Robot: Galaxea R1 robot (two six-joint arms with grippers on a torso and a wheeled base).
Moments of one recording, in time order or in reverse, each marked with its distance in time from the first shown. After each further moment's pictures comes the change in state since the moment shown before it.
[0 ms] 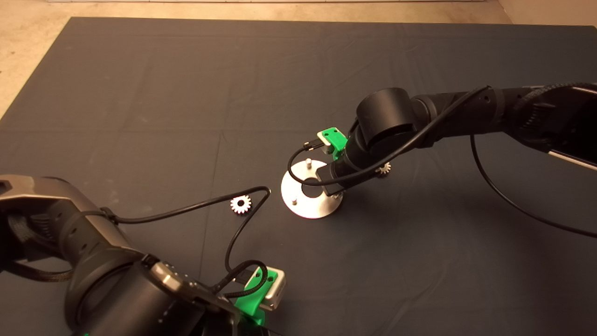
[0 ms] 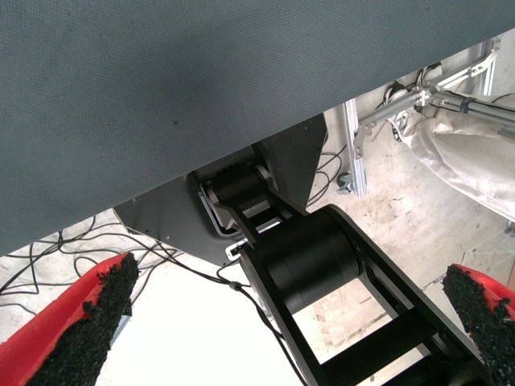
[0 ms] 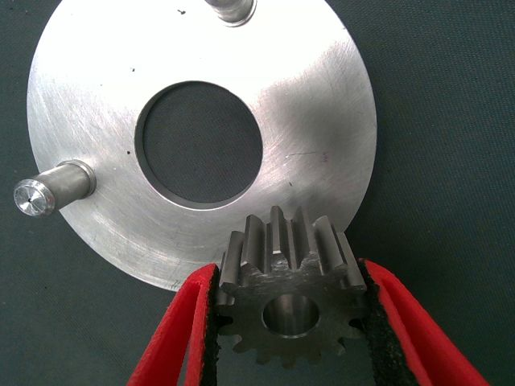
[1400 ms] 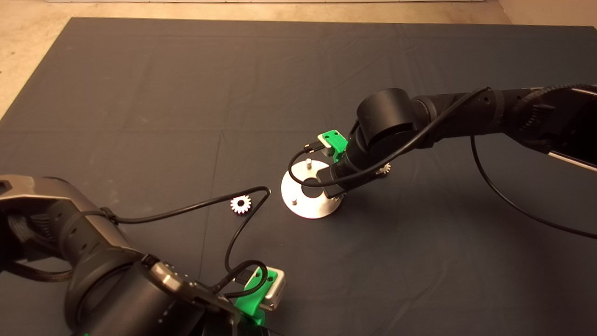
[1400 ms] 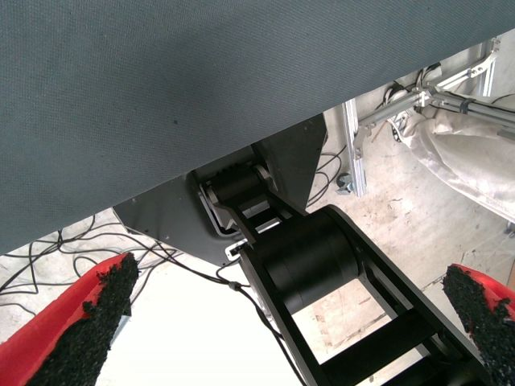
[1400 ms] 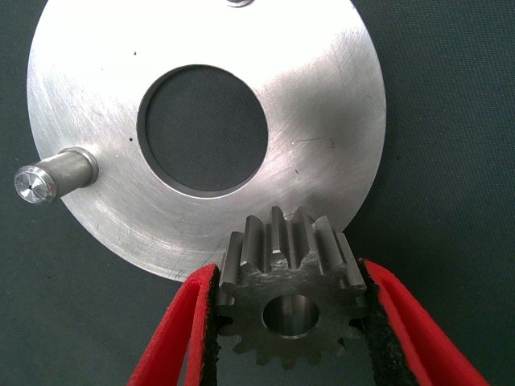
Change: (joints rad) left arm 0.000 0.000 0.000 0.000 0.000 -0.003; right arm -0.006 -0.006 -0.006 0.029 0.003 0.000
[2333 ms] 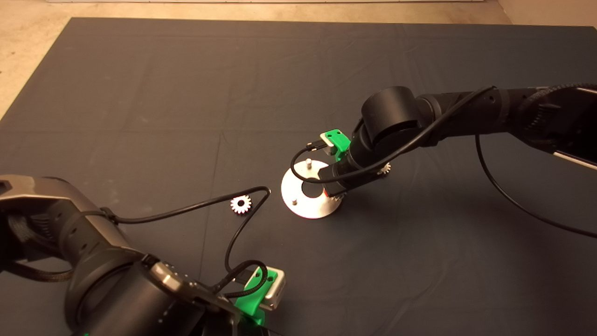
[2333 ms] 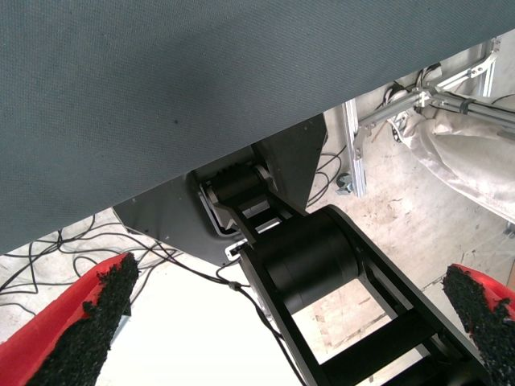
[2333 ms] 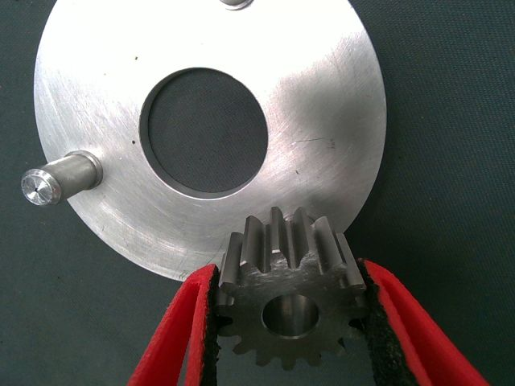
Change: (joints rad) left arm 0.000 0.000 0.000 0.000 0.000 -0.001; right arm 0.002 -0.018 0.003 0.015 0.018 0.000
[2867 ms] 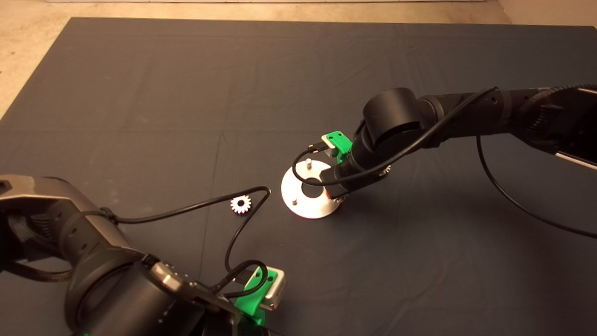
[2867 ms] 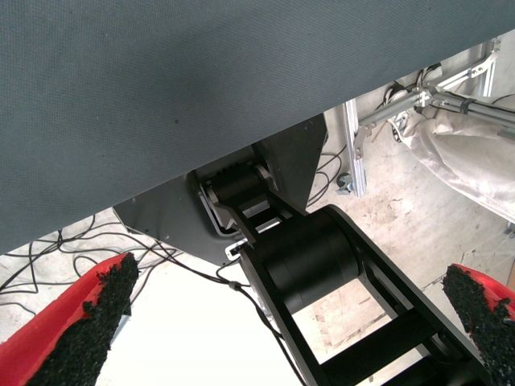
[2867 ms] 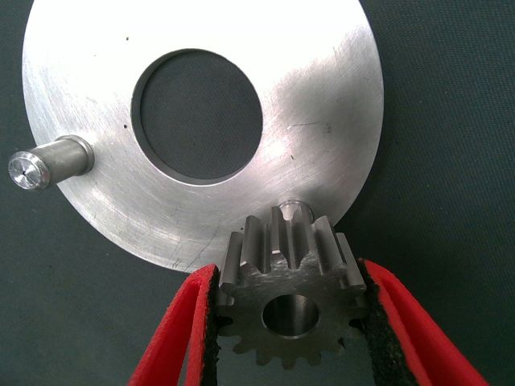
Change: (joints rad) left arm 0.000 0.000 0.000 0.000 0.000 0.000; right arm -0.002 -0.007 0.012 0.010 -0.004 0.000
